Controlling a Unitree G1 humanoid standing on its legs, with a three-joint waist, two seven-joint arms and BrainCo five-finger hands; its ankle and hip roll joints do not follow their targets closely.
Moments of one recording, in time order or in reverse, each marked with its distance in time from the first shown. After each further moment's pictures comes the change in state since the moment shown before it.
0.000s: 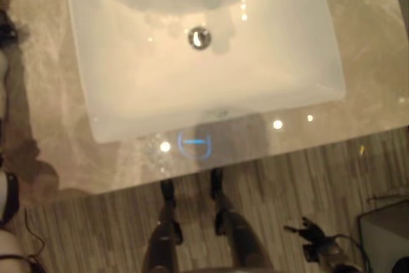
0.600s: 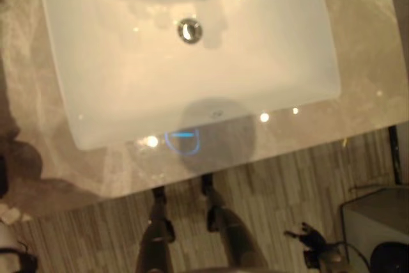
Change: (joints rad) left arm -0.168 0.001 -0.110 0.011 -0.001 -0.001 0.003; right arm 0.055 0.002 -0.002 -0.040 0.041 -0.019 0.009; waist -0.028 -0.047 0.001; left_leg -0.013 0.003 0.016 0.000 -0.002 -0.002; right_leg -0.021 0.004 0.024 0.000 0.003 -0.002
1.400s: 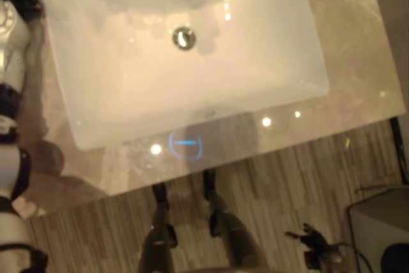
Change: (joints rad) left arm -0.006 -0.102 -0.077 0.027 0.024 -0.002 0.000; right arm 0.003 0.000 0.003 0.006 0.001 0.000 -0.008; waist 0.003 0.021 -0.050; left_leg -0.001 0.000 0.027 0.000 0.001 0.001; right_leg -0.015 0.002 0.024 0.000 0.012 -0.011
